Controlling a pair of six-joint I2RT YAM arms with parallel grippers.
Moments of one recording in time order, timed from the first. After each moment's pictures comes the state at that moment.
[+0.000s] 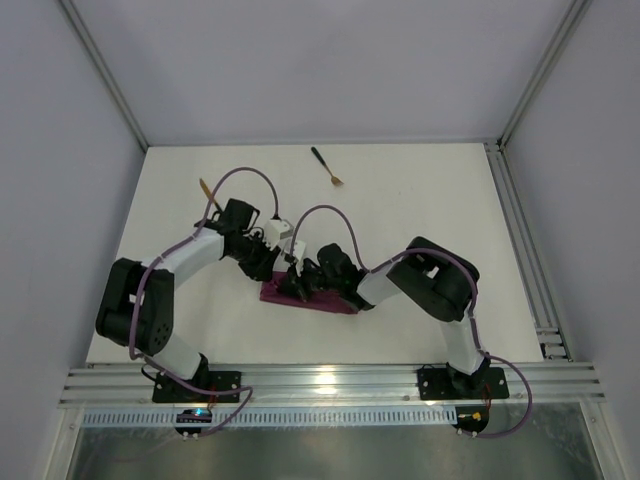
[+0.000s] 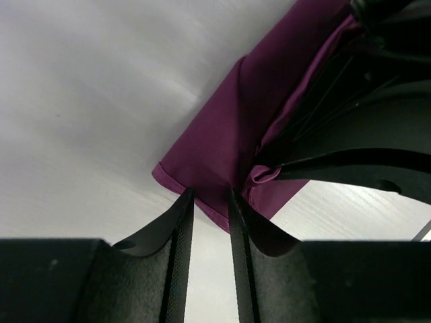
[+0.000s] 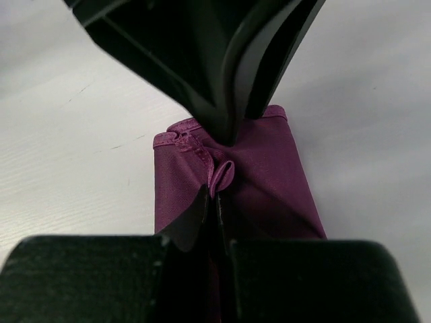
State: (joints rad) left arm -0.32 1.57 0.96 -0.58 0.46 0.48; right arm 0.90 2.03 0.84 0.85 -0.45 0.03
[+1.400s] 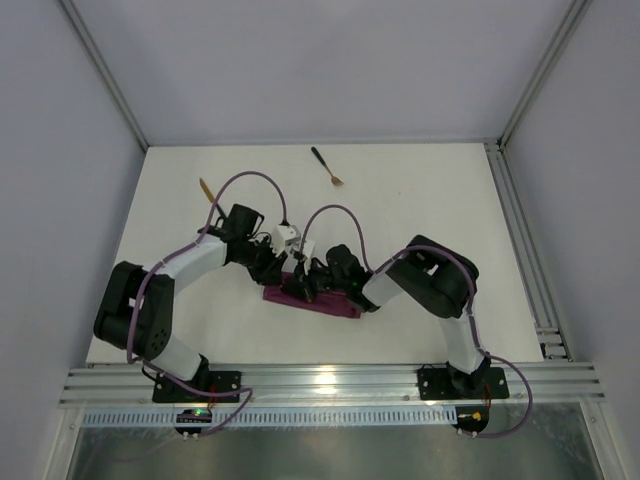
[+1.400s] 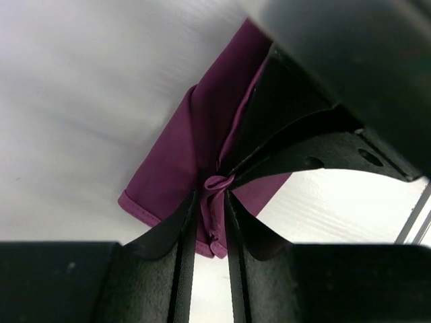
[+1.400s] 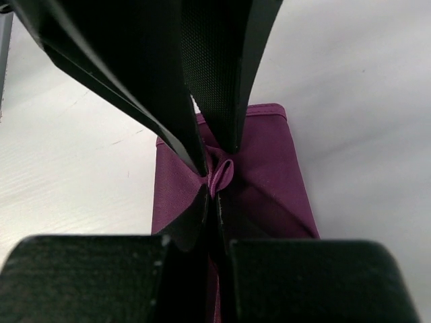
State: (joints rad) left arm -0.37 1.54 0.89 -0.52 0.57 0.54; right arm 0.86 2.04 0.79 0.97 -0.48 0.11
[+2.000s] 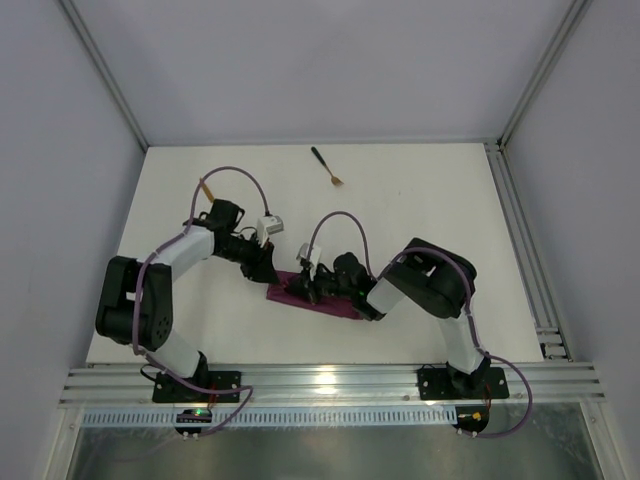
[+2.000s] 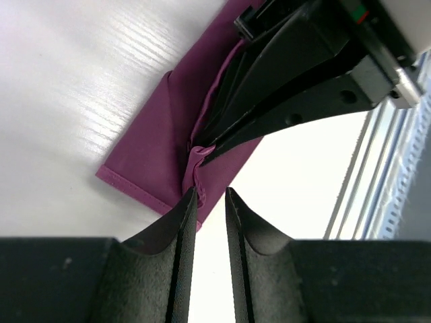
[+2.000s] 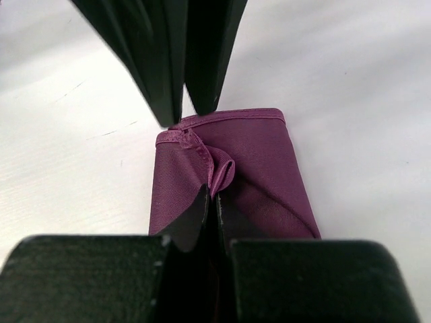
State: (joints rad) left arm -0.23 1.60 0.92 -0.60 0.85 0.55; right arm 0.87 2.05 0.70 1.12 -0.43 0.07
